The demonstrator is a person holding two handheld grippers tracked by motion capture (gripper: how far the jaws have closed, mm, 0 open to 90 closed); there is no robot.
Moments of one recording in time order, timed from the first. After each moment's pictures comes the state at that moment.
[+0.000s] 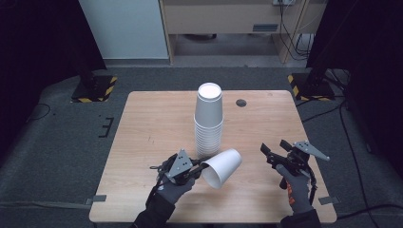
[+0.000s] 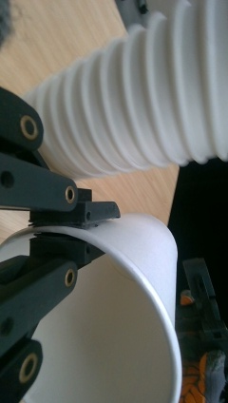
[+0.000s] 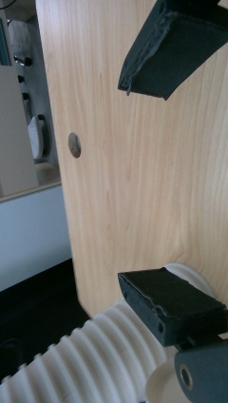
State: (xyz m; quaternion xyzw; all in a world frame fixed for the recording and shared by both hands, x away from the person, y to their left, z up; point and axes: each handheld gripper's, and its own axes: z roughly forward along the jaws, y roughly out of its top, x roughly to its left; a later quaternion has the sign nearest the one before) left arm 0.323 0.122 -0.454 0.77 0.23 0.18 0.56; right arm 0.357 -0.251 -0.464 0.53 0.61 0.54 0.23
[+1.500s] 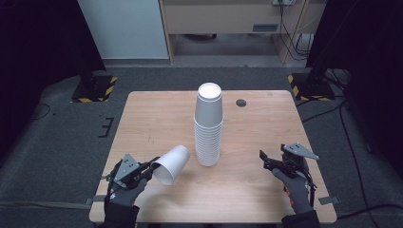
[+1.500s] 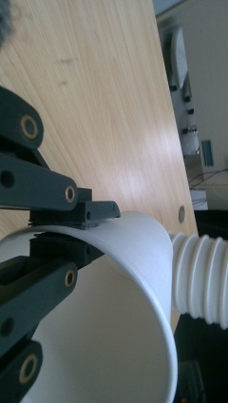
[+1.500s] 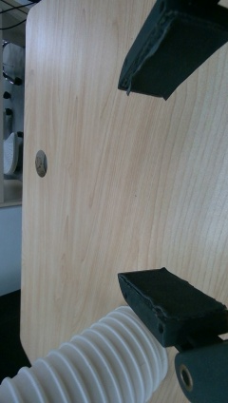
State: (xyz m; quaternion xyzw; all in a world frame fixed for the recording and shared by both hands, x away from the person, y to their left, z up) left arm 0.304 0.251 -0.459 0.73 0.38 0.24 0.52; right arm 0.360 -0.247 -0.481 0.51 0.68 0.46 0.26
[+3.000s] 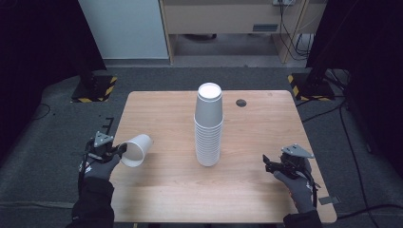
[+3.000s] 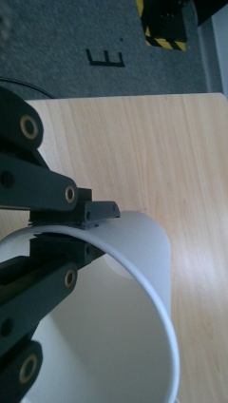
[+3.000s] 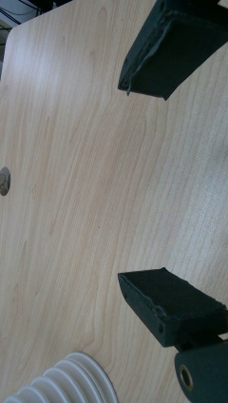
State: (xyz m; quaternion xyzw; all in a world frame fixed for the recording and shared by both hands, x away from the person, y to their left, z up) left arm 0.355 0.323 -0.420 0.74 0.53 0.25 0.33; right arm 0.364 -0.254 -0.494 0.51 0.72 0.38 0.29
